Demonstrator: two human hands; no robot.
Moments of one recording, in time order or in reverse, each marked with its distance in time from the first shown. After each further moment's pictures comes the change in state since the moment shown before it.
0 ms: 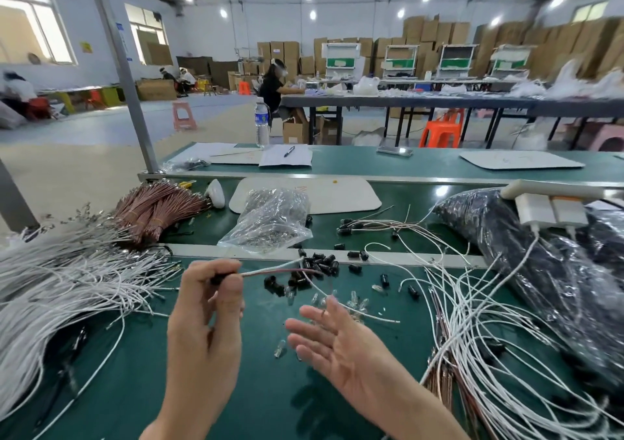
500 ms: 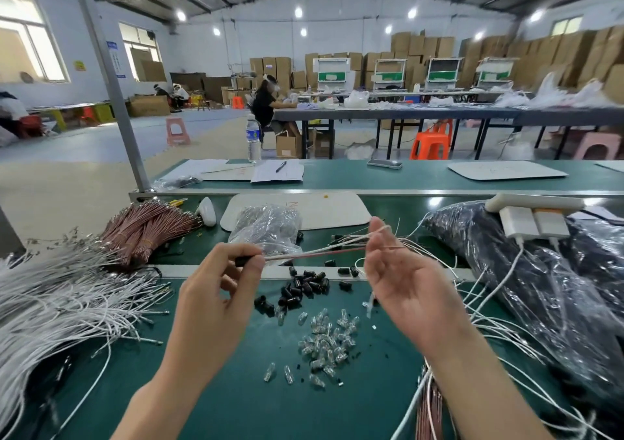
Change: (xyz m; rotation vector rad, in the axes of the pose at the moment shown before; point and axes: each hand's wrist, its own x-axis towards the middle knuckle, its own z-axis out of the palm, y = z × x) left_hand 0.048 0.005 0.018 0.177 -0.195 0.055; right_hand -0.027 -0.114 -0.004 0.409 -0.229 -0.343
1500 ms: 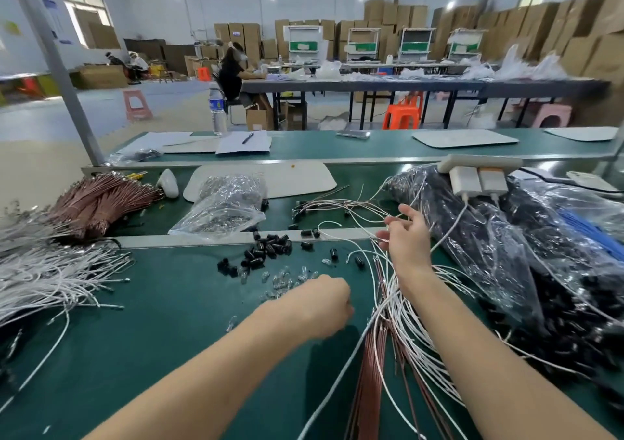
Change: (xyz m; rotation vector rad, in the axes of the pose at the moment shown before) left_hand -0.025 0.044 0.145 0.573 -1.220 -0.154; right_hand 0.011 -0.043 -0.074 -1.131 0.750 -0.490
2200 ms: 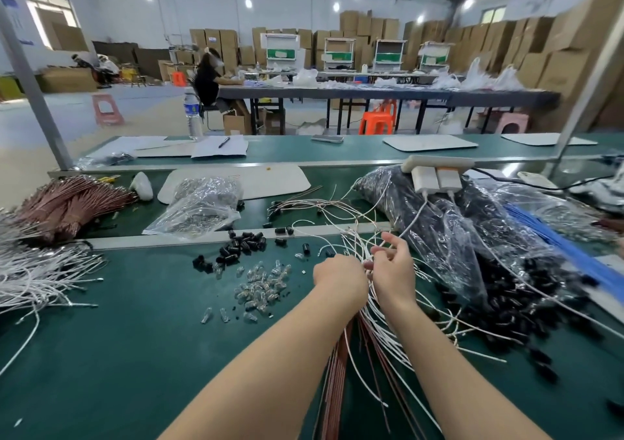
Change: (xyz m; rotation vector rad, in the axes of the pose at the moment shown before) left_hand 0.046 0.082 0.019 0.030 0.128 -0.216; right_hand -0.049 0.028 -0.044 -0.038 0.076 -0.003
